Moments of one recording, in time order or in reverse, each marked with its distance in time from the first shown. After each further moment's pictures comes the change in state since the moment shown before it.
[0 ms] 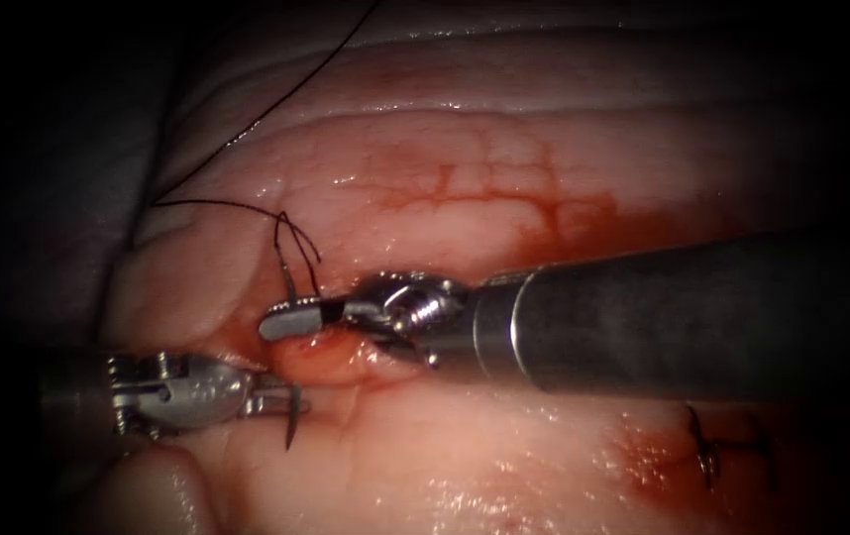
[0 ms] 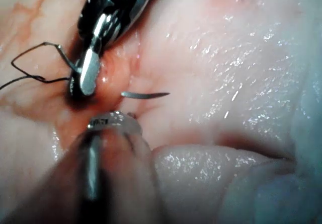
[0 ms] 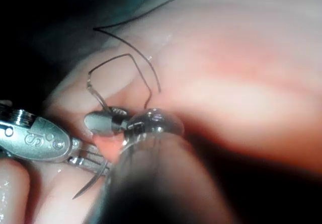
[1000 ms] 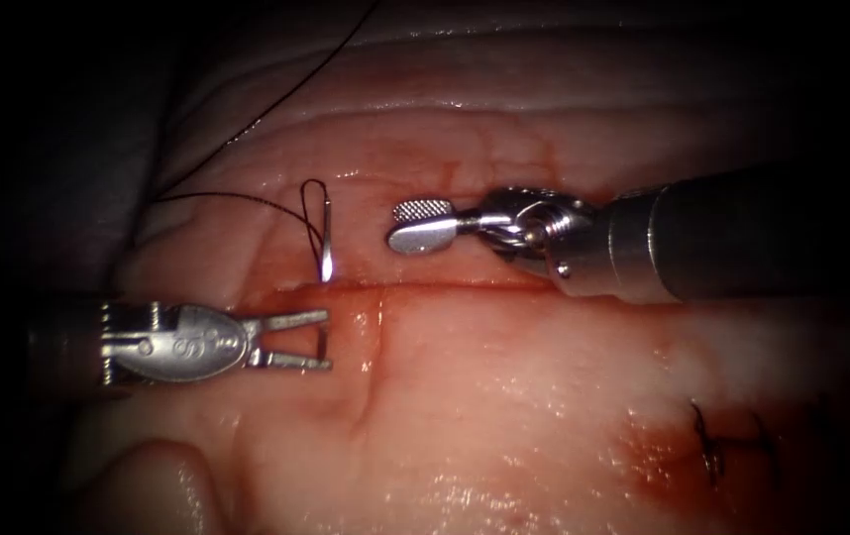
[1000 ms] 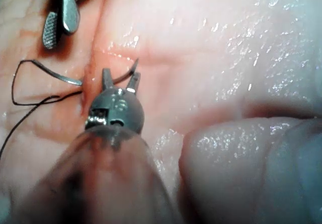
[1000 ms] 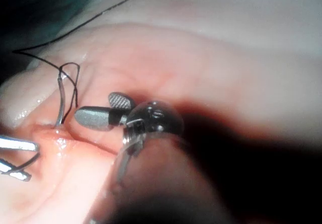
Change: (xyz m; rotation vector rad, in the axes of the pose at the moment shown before) right arm 0.008 0.005 -0.010 -0.164 0.112 -0.119; left arm 0.005 -0.003 -0.001 -0.053 0.425 0.253
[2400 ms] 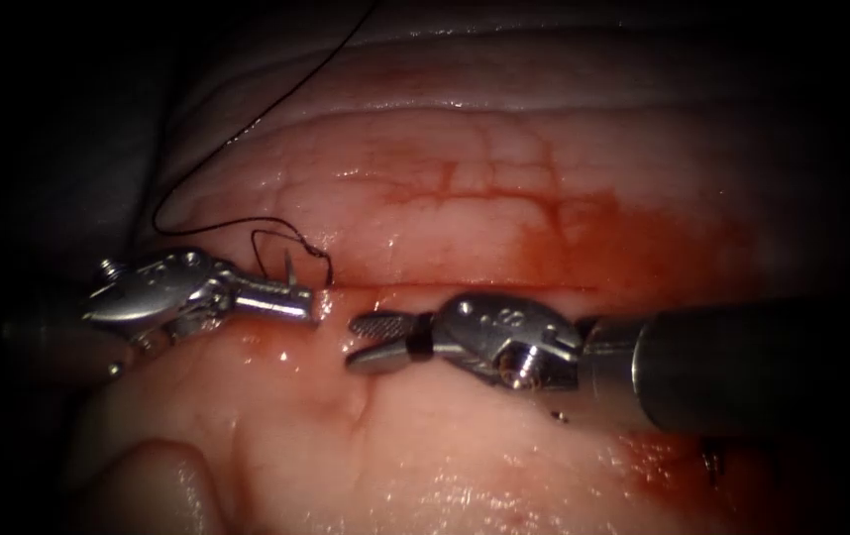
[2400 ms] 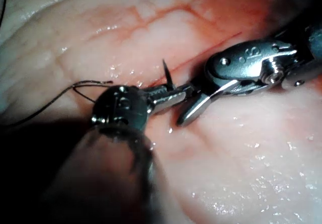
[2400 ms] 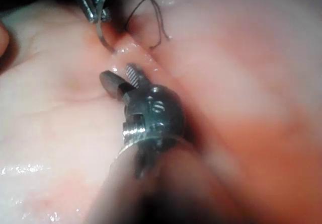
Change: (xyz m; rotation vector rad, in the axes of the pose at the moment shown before) right arm -0.009 -0.005 0.002 -0.089 -0.221 -0.647; left arm 0.001 -0.005 -0.003 -0.329 0.366 -0.765
